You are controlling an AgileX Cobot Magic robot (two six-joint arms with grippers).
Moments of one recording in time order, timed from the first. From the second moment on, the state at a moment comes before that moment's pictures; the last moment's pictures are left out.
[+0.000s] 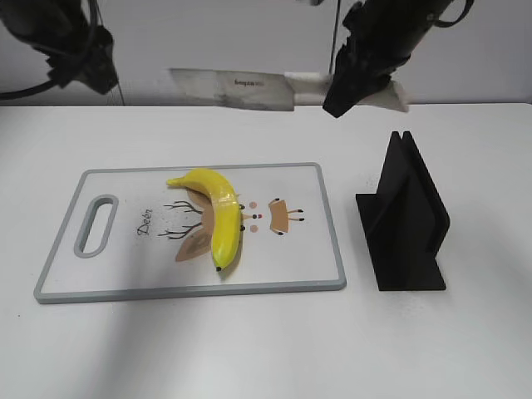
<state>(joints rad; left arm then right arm) -0.41 1.66 -1.50 0.01 0.98 0.51 0.39 1.95 -1.72 0.37 1.12 -0.86</state>
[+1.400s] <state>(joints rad) -0.13 0.72 -0.71 -0.20 1.15 0.37 0.33 1.56 -1.27 0.15 0.93 0.19</state>
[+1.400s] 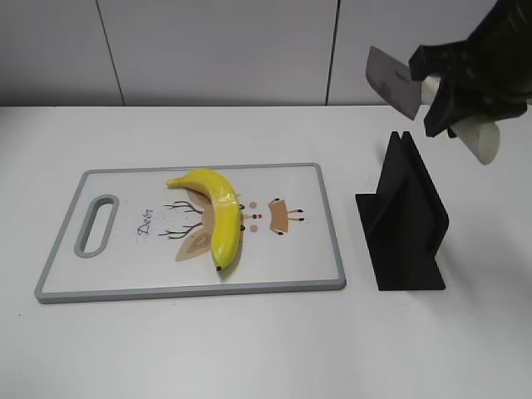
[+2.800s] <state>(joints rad) -0.13 0.00 -0.49 -0.05 1.09 0.04 0.33 1.45 -0.98 0.14 0.74 0.36</state>
